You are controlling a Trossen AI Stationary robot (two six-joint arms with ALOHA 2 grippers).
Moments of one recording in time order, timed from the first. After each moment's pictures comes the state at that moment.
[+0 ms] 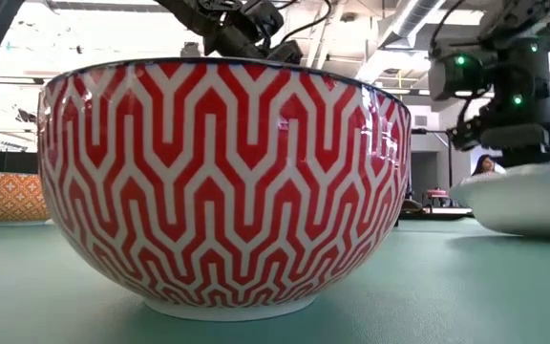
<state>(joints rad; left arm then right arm) 0.45 1.82 1.55 -0.39 0.25 0.09 -0.09 1.23 0.63 -0.99 0.06 0.72</state>
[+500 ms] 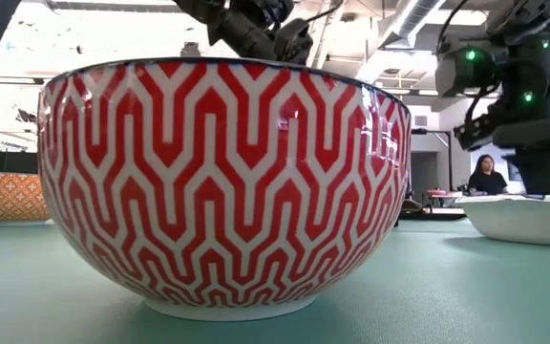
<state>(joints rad) 0.33 1.82 1.56 -0.40 0.26 -0.10 -0.04 1.20 0.63 -1.01 0.05 0.73</state>
